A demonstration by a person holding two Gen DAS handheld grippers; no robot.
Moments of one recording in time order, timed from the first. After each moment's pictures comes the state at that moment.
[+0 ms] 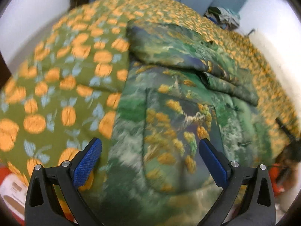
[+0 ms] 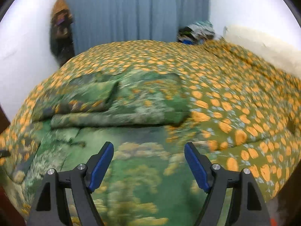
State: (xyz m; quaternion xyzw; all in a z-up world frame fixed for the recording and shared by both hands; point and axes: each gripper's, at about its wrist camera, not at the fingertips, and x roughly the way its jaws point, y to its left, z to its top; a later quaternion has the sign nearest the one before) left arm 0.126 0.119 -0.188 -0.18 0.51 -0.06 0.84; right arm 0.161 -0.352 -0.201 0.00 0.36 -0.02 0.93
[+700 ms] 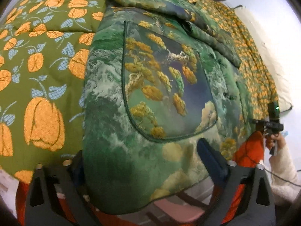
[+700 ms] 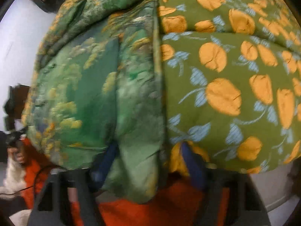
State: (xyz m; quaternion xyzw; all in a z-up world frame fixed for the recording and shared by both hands) left arm 0.105 0.088 -0.220 -0.18 0.61 -0.16 0.76; right arm 0.155 -0.471 -0.284 0.12 0.67 0.14 0.72
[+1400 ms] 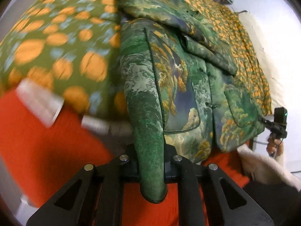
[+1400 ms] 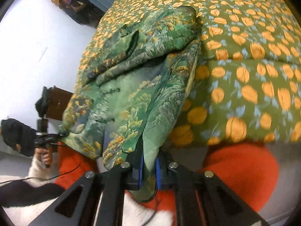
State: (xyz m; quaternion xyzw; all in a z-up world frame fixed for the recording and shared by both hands) left arm 0.018 0.150 -0.156 -0.23 0.63 -0.16 0.72; right arm 0.086 -0.428 -0.168 0.18 0.60 0.21 0.75
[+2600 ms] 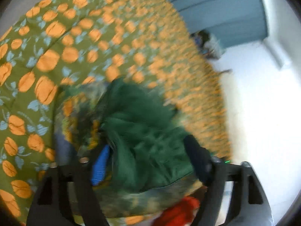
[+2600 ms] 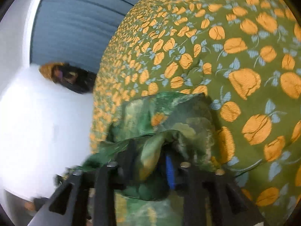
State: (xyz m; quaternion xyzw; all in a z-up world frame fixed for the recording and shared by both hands) left arm 0.261 0.202 -0.110 -0.43 0.48 -0.18 0.75; right arm 0.317 -0.445 -0.241 0.44 0.45 0.16 0.76
